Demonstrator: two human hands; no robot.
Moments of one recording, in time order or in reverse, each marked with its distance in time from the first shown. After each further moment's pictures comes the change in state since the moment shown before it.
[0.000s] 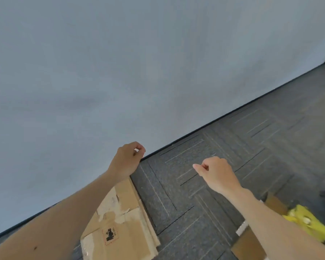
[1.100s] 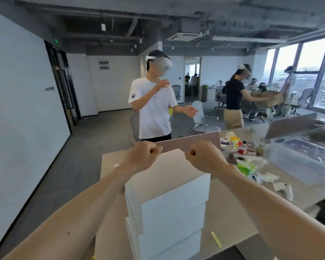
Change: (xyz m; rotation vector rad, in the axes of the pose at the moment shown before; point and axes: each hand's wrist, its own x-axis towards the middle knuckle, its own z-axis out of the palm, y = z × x) left_hand -0.675 0.700 0.400 0.126 -0.661 1.519; right_hand -0.856 0.345 -0.424 -0.181 1.007 0.849
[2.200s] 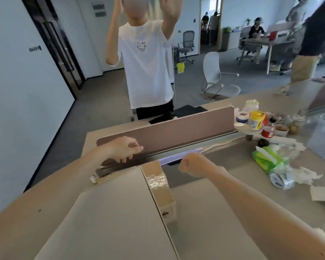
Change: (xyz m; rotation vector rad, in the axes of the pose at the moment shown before) left_hand 0.276 -0.118 0.191 0.157 -0.605 -0.454; right_hand 0.270 0.265 0.219 0.072 -0.679 0.010
